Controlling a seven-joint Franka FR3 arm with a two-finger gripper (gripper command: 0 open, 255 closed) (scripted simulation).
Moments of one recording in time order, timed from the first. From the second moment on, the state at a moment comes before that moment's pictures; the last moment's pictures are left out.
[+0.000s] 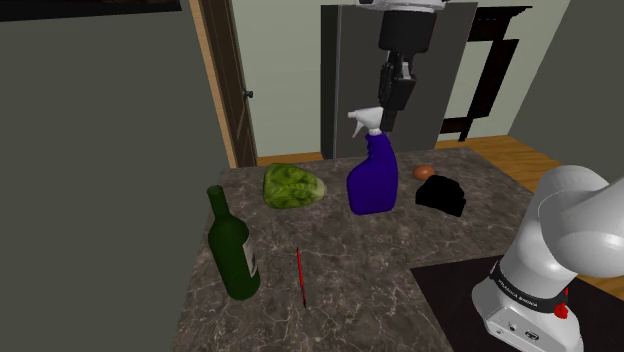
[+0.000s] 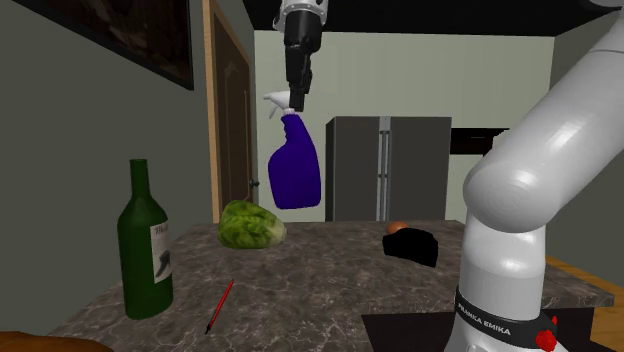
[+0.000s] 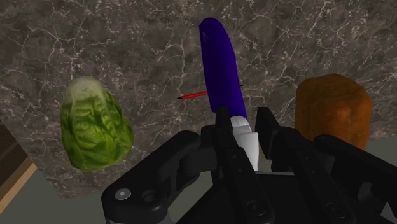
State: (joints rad) arm 0.26 -0.63 0.17 -2.11 0.20 1.55 -0.34
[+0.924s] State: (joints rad) arm 0.26 -0.54 0.16 -1.86 0.19 1.37 -0.31
